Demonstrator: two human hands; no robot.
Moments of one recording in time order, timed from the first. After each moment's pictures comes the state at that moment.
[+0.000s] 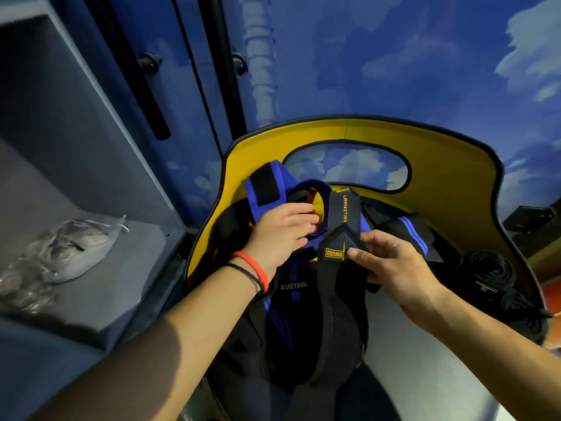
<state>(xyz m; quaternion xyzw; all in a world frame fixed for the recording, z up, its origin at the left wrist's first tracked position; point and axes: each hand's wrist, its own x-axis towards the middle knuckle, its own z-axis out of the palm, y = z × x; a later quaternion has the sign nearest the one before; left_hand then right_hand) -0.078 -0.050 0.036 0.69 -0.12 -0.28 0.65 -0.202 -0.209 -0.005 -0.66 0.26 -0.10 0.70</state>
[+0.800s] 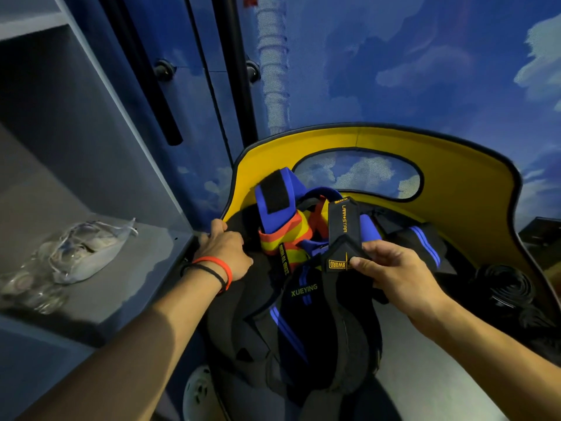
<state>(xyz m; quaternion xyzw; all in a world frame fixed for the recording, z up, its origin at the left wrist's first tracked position) -0.017 0.029 0.018 0.98 -0.11 -0.15 0.05 -0.190 -0.203 0.001 -0.69 0.27 -0.09 0.67</state>
